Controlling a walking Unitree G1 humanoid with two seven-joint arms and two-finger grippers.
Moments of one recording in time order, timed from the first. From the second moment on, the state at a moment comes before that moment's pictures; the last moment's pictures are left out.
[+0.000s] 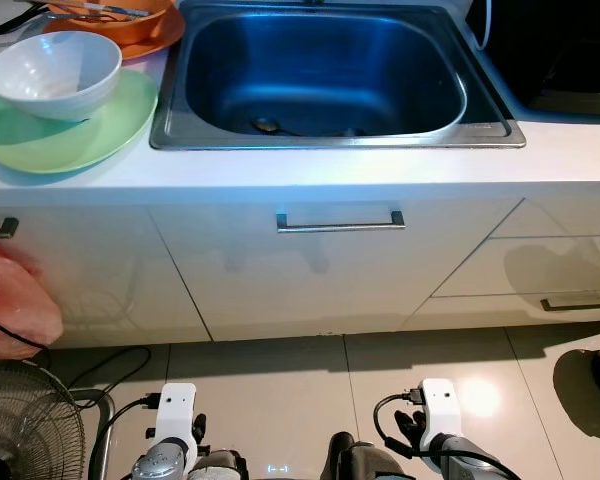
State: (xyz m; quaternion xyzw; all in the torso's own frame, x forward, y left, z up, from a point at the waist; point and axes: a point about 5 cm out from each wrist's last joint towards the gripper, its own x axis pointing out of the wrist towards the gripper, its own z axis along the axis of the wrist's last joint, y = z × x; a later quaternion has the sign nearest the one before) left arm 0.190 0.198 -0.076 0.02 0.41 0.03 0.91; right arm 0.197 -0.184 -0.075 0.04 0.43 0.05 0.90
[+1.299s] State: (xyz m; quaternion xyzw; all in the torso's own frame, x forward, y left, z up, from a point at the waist) left arm 0.183 0.190 -0.080 0.03 0.41 0.01 0.91; right arm 0.196 -0.178 -0.076 0.04 0.42 0.06 0.90
